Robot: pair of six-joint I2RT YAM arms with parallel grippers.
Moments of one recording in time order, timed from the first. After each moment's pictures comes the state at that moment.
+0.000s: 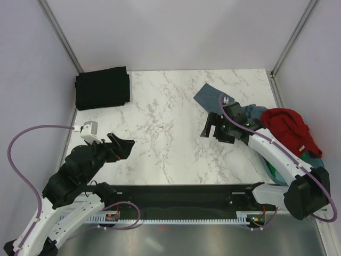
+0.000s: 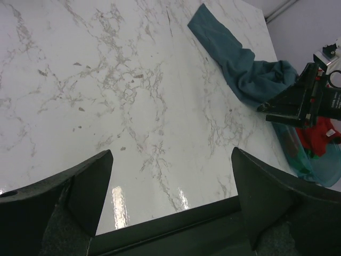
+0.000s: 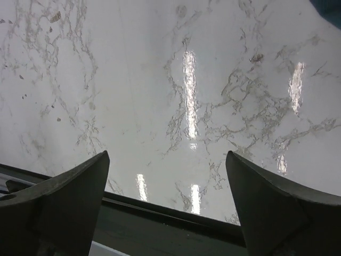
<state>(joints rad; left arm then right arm) -0.66 0.37 0.84 -0.78 -0.26 -0.67 0.43 1.22 0.93 -0.64 -0.10 0.66</state>
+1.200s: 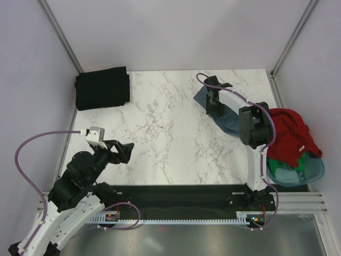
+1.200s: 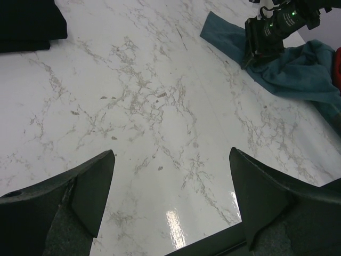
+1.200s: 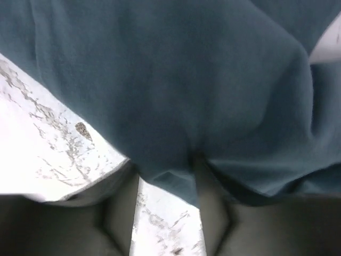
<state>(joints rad) -0.66 0.26 0.70 -0.65 -0.28 -0.35 0.30 2.18 1.72 -0.77 0.25 0.37</state>
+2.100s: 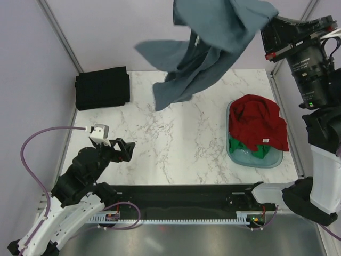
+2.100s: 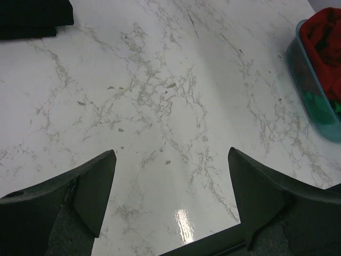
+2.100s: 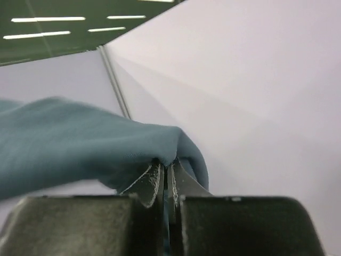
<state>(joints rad) -0.65 0.32 0.70 -0.66 -0.29 -0.35 0.50 1.33 2.29 -0.45 0.05 0.33</state>
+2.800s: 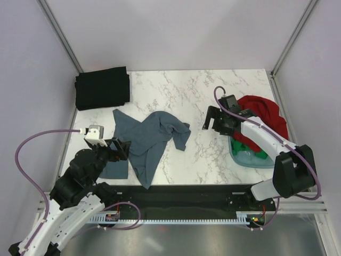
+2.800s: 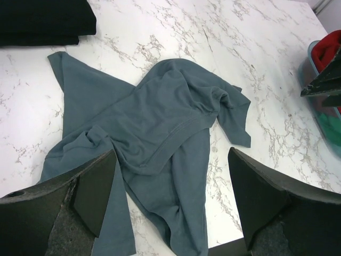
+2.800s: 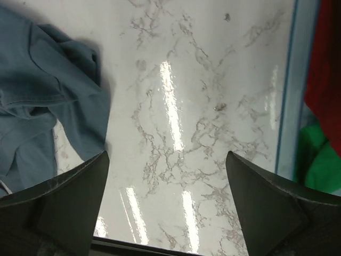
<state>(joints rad) -0.64 0.28 0.70 -0.66 -0.36 -0.35 0.36 1.44 1.03 -0.60 -0.01 0.61</state>
